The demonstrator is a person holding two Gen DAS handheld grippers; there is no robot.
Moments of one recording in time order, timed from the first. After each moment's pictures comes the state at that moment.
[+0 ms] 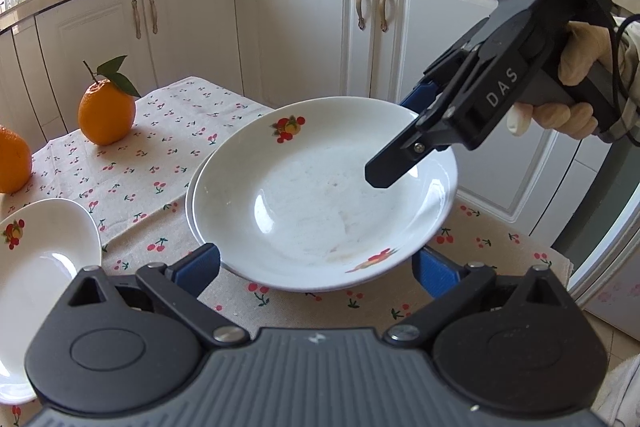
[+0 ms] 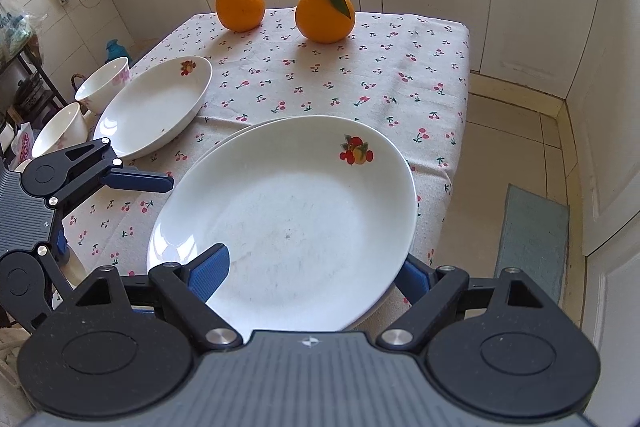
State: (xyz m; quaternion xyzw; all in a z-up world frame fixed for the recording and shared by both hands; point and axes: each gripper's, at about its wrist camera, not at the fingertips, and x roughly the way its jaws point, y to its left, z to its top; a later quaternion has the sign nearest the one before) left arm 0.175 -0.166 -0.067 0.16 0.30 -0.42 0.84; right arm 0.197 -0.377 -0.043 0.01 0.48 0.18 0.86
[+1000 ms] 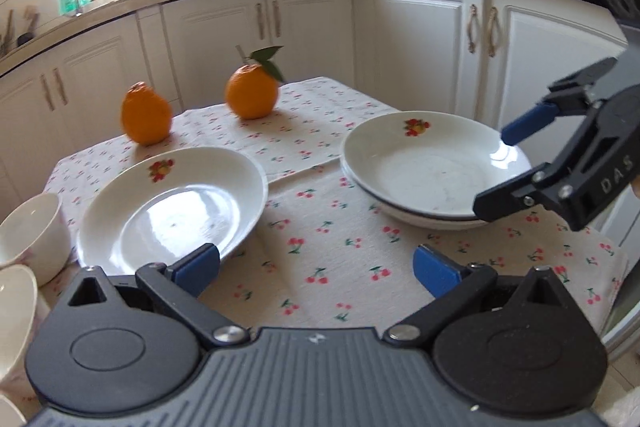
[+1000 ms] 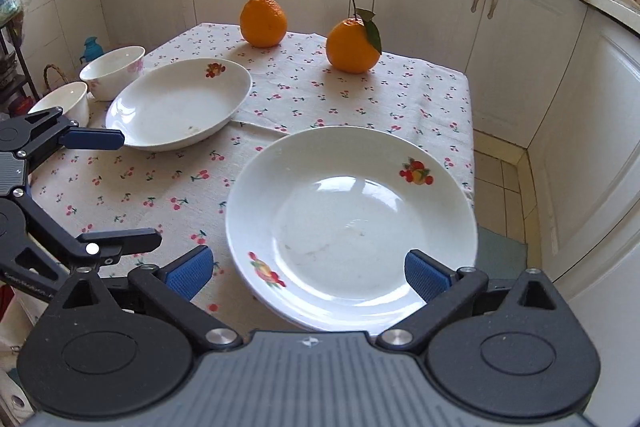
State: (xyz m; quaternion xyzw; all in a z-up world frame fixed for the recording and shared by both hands) left arm 0.152 -0.085 -0.061 0.12 0.29 -0.25 0.92; right arm 0.145 -0.289 -0.040 -0.06 0.41 0.12 0.90
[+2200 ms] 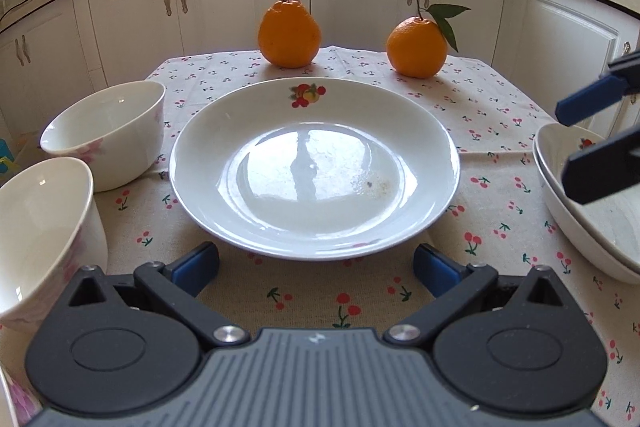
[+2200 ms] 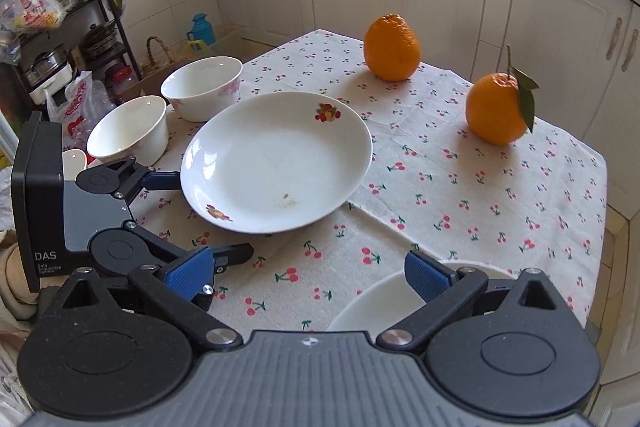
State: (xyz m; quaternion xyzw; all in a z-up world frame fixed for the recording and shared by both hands) left arm 0.218 -0.047 -0.099 0.03 0.35 -0.08 0.93; right arm 0.252 -0.230 -0.026 -0.09 0.42 0.31 0.85
